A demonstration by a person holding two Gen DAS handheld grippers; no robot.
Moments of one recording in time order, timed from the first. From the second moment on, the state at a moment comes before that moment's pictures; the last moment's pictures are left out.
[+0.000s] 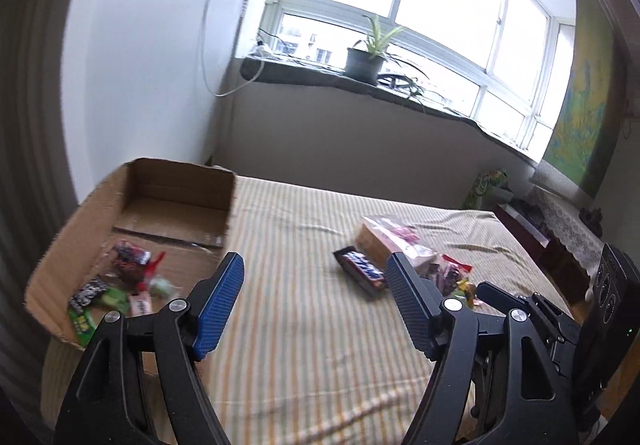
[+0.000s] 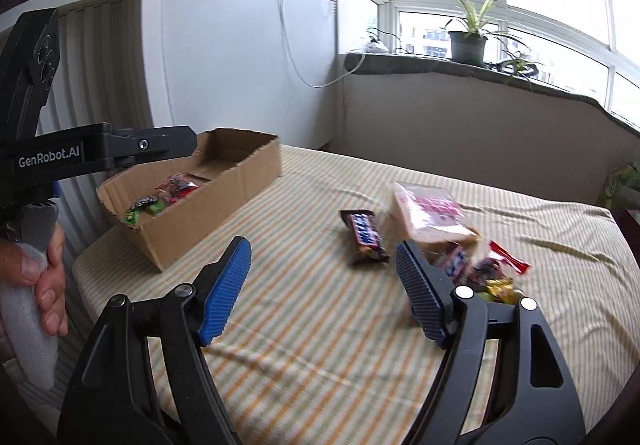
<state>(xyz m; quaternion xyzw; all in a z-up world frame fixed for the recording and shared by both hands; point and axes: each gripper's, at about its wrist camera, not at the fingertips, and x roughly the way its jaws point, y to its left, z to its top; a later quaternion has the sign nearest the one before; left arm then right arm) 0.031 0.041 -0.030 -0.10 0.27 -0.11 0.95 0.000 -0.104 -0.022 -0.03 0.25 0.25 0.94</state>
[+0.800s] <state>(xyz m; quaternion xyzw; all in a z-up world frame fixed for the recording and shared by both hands) 0.070 -0.062 -0.091 -0.05 0.38 -0.21 0.90 0.020 -0.188 -0.087 0.02 0.36 0.17 0.92</state>
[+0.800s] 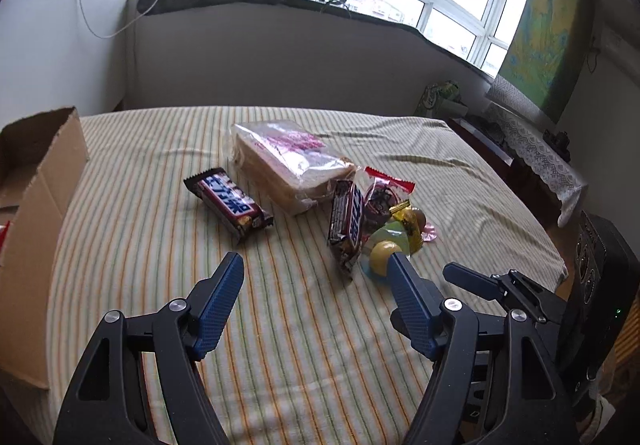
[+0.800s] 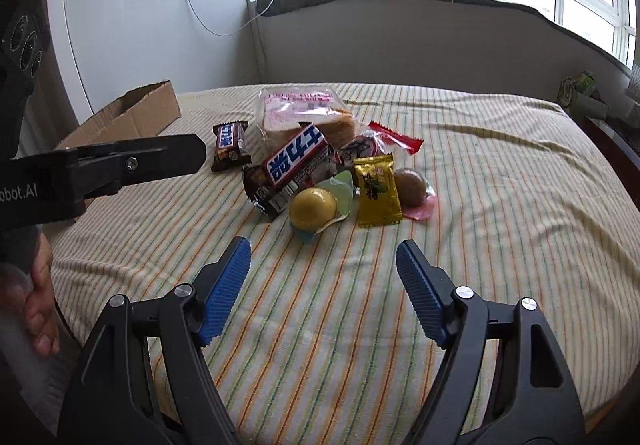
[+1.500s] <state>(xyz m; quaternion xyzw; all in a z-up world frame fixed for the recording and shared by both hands) 0.124 -0.100 -0.111 -0.05 0.42 -0.28 0.86 0.054 -0.164 -0.090 -0.03 0.36 0.19 0.91</state>
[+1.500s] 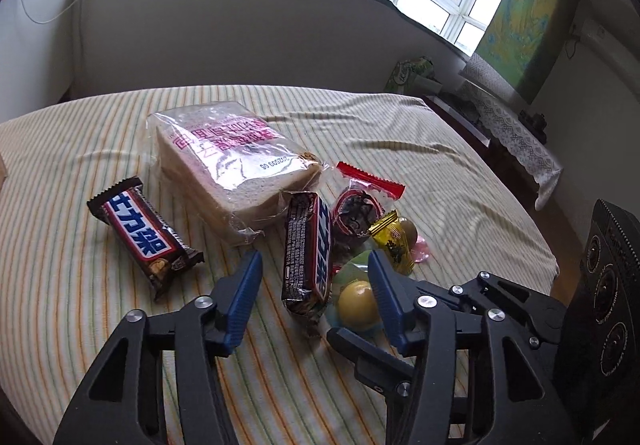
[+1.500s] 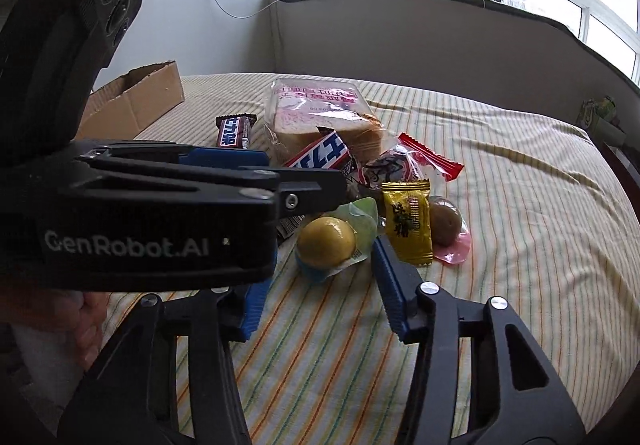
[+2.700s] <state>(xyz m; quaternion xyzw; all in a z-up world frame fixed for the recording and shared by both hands) 0.066 -0.042 -0.060 -0.09 0.32 -0.26 0.91 0.032 -0.175 -0.075 -0.02 0.32 0.20 0.93</state>
